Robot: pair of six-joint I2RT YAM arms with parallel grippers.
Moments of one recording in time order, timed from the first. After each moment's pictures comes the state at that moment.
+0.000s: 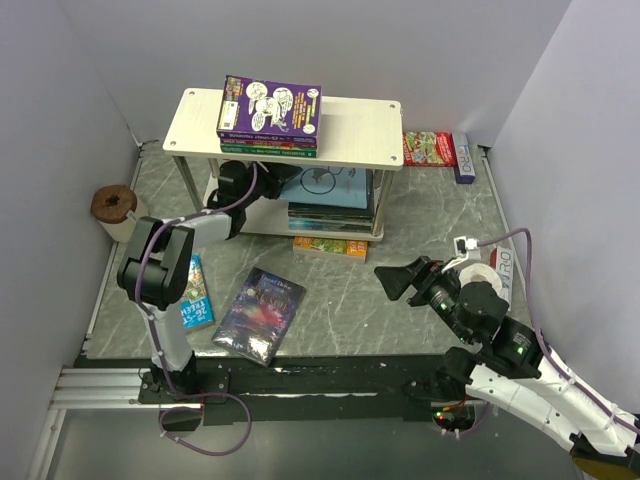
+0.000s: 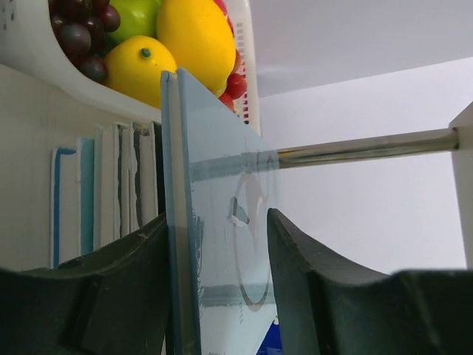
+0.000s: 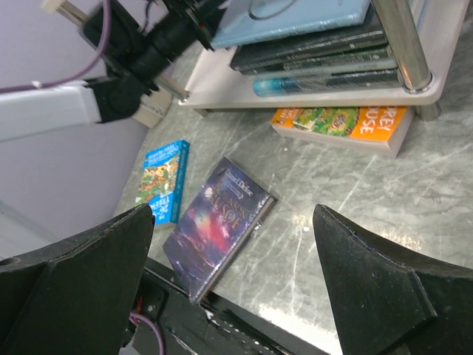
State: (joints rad) left arm -0.30 1.90 1.12 0.66 0.34 -1.17; right arm 0.89 0.37 0.64 -0.43 0.37 0.75
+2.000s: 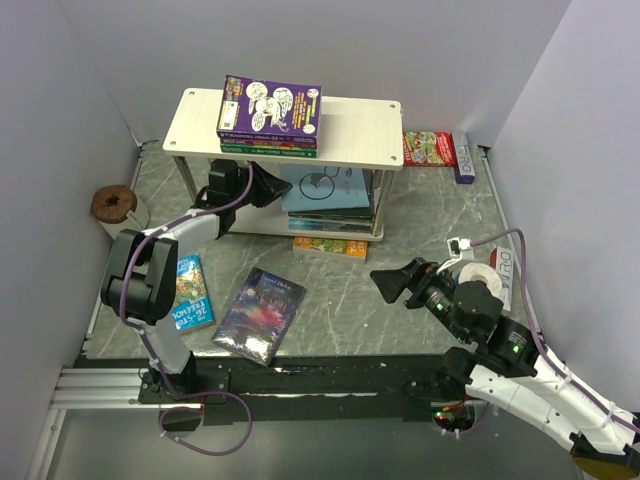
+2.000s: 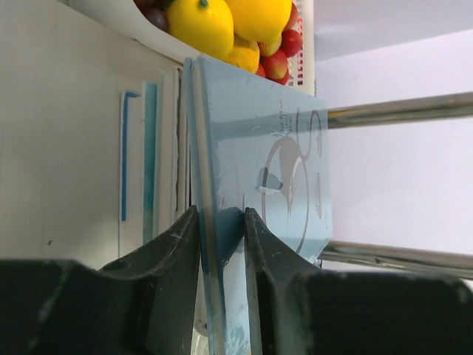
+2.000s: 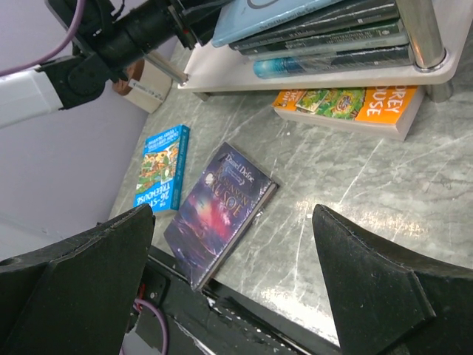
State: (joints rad) left arm -0.27 1.76 1.10 0.34 0.38 -0.98; right arm 0.89 0.39 0.62 -0.44 0.34 0.78
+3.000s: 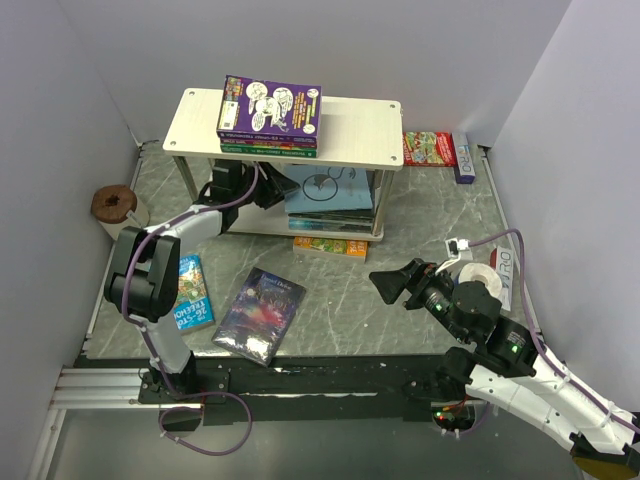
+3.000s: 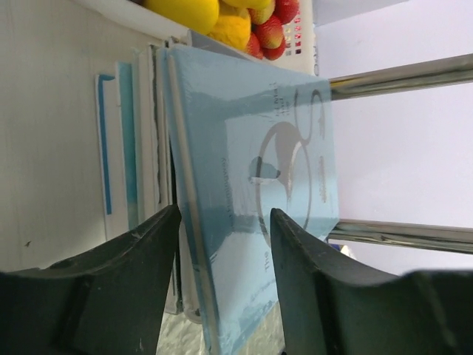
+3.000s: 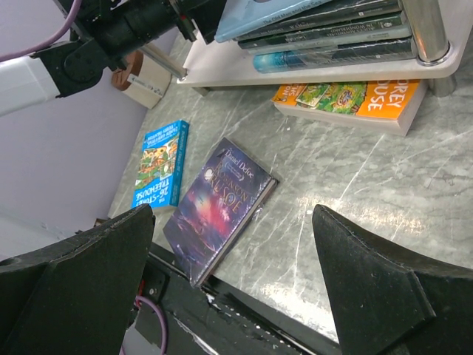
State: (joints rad) left arm -0.29 1.79 1.15 0.28 0.45 -0.93; right arm 0.89 0.39 0.60 -0.44 0.32 0.78
